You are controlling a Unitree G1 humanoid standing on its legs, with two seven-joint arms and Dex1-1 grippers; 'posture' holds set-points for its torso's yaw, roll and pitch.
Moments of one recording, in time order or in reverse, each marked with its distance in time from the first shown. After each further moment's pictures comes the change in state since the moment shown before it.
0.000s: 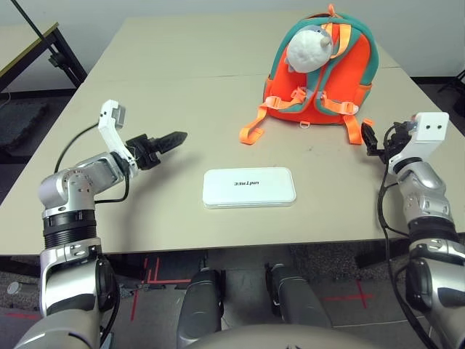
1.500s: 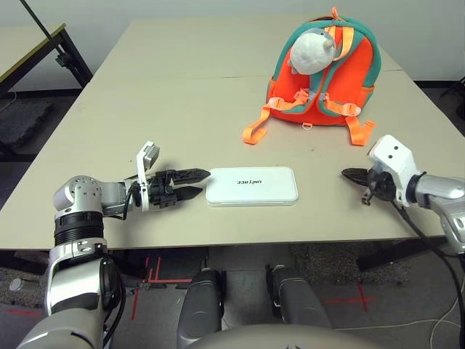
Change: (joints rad) left arm 0.003 -0.001 -0.143 0.202 0.024 0.119 -0.084; right arm 0.301 -0.295 0.334 -0.640 -0.060 0.447 0.506
